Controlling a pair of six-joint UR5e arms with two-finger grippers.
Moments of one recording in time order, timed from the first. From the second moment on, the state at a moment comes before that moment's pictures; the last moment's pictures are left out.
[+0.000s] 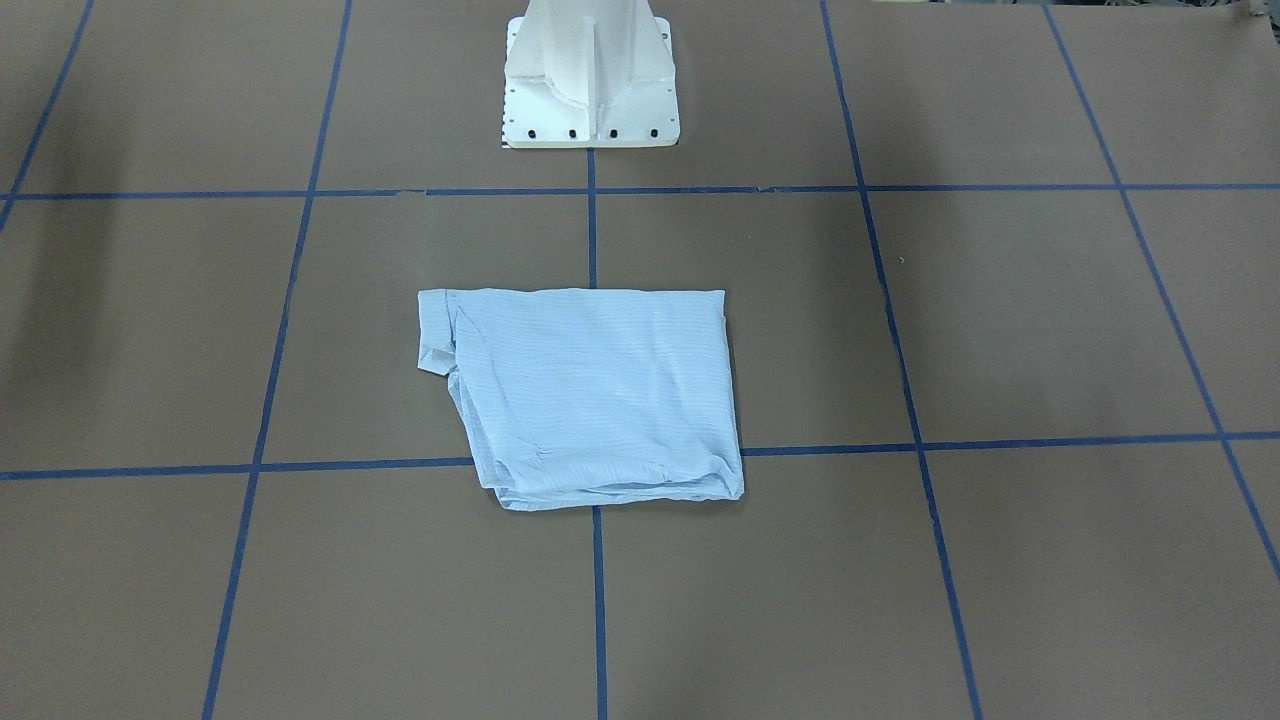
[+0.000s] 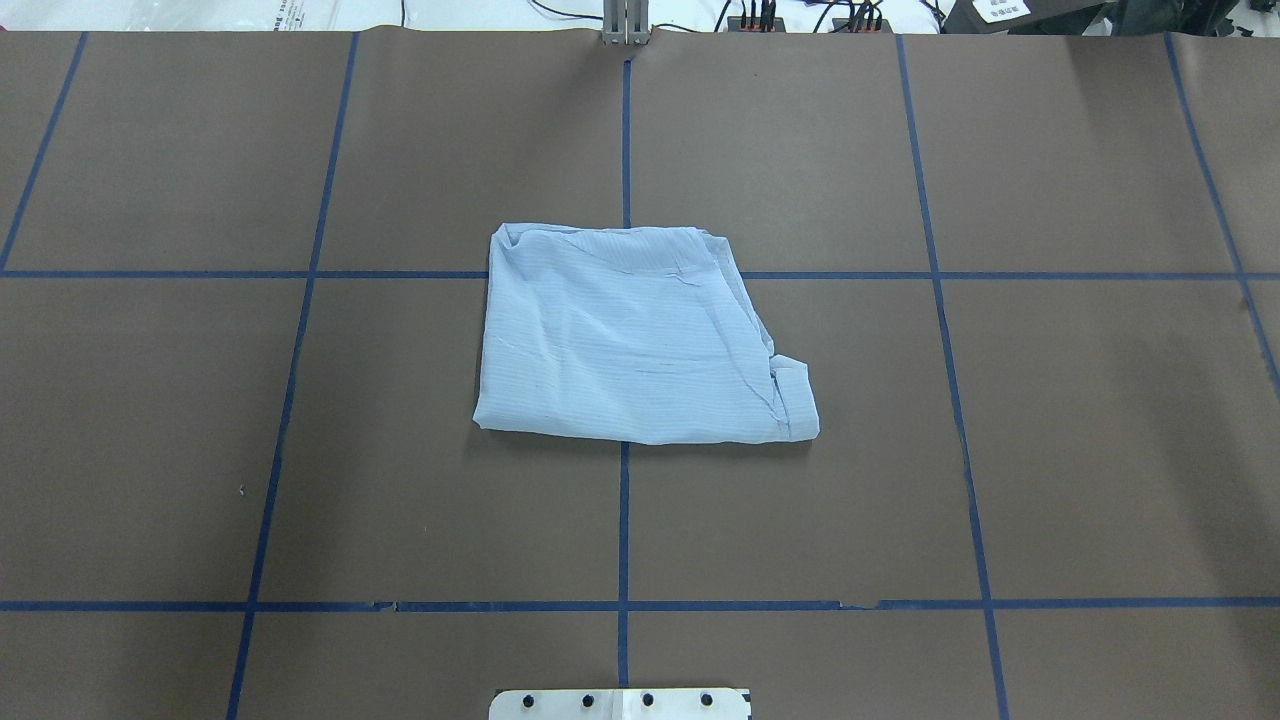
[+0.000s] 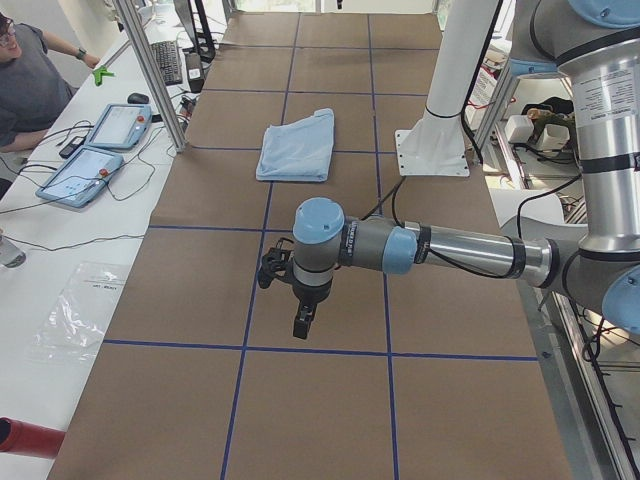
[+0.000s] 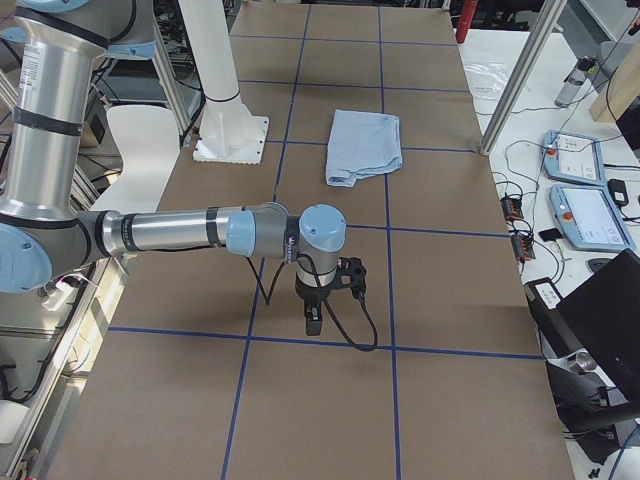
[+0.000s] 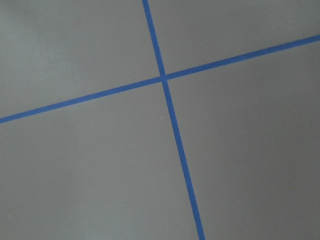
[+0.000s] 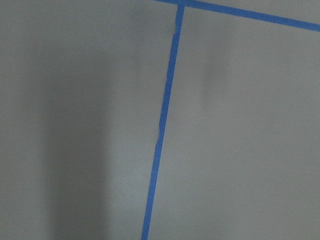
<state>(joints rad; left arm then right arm) -1.53 -1.34 -1.91 -1.60 -2.26 0.08 1.51 -1.82 1.93 -1.74 2.26 -0.13</state>
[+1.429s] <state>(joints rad) -1.53 -1.31 -1.89 -1.60 -2.32 0.08 1.51 -1.81 1.93 -1.71 2.27 -0.10</state>
